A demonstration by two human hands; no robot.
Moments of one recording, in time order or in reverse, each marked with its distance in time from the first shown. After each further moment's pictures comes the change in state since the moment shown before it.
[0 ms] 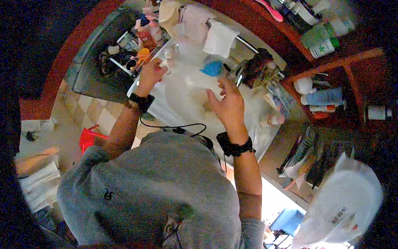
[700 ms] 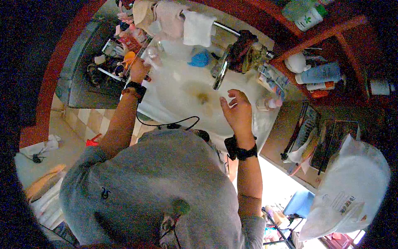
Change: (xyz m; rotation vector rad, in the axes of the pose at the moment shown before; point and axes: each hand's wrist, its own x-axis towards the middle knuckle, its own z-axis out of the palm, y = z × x) left_hand 0.052 -0.099 0.062 0.336 -0.018 -0.159; right_hand -0.054 0.060 -0.029 0.029 0.061 0.233
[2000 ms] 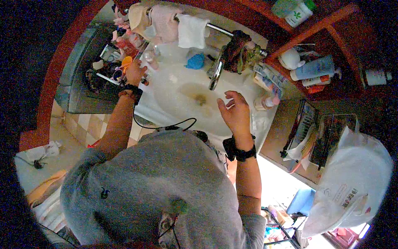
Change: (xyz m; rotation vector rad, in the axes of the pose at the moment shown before) left_hand 0.008 -0.002 -0.005 -0.024 0.047 0.109; right_hand -0.005 0.000 -0.006 0.005 0.016 0.008
